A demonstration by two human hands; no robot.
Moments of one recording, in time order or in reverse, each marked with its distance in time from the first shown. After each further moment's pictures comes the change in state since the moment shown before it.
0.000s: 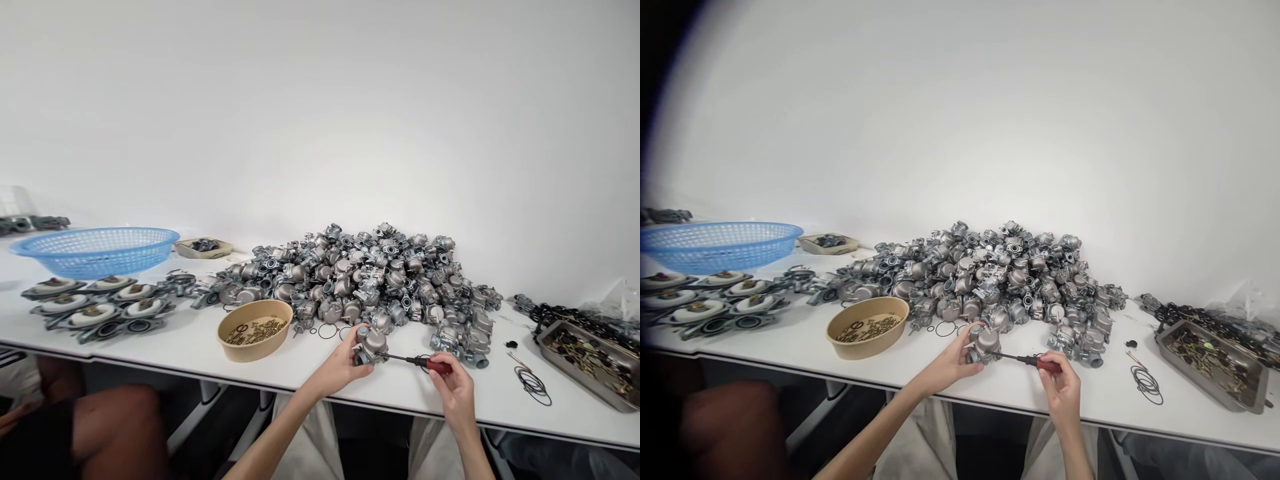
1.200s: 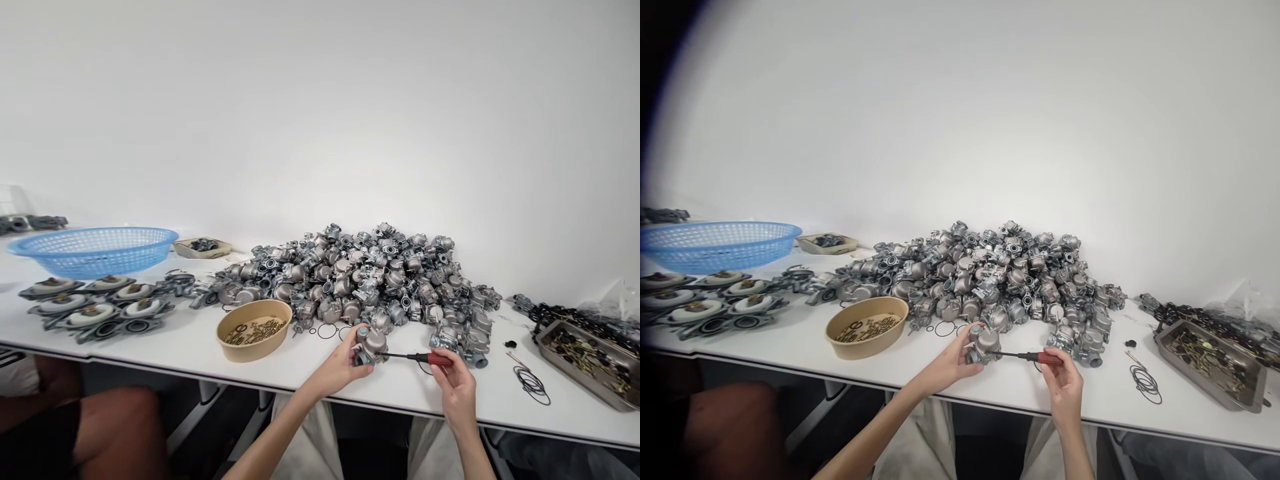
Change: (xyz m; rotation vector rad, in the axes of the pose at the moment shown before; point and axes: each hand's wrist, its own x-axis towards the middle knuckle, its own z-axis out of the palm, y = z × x) left_hand 0.002 -0.008 -0.001 -0.007 -0.011 0.029; right_hand -0.001 0.013 -0.004 0.030 0.107 0.171
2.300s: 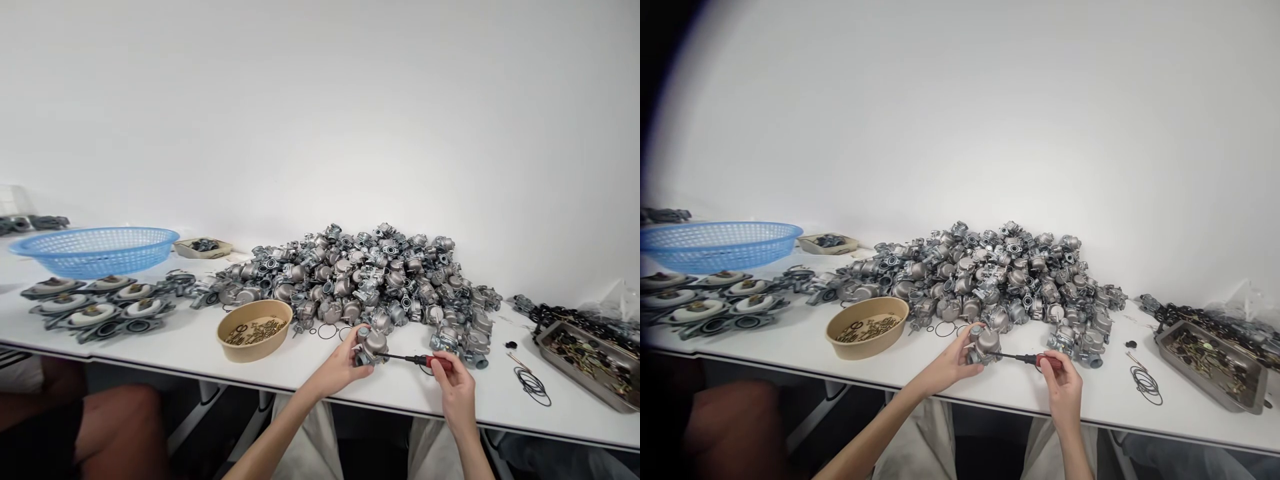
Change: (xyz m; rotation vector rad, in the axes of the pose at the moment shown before) left_hand -0.004 0.017 0.003 -0.010 -0.006 -0.030; right_hand -0.002 -0.021 0.009 -0.065 0.043 0.060
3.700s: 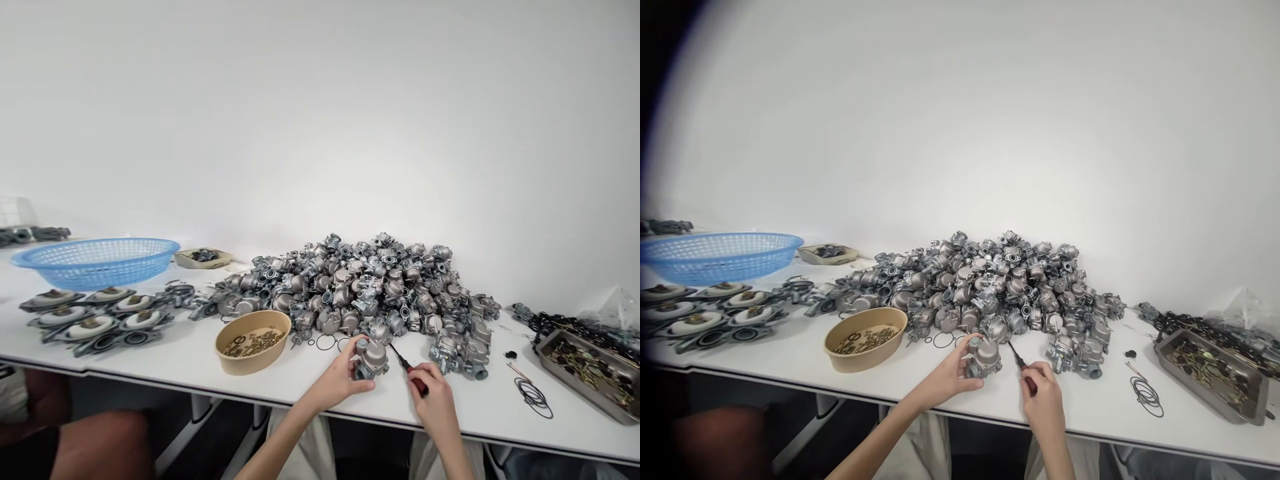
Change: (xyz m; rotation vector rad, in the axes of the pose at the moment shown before) left_hand 0.004 -0.010 -0.002 -0.026 0.008 0.031; right_hand -0.003 0.014 0.021 -0.545 -0.213 -0.370
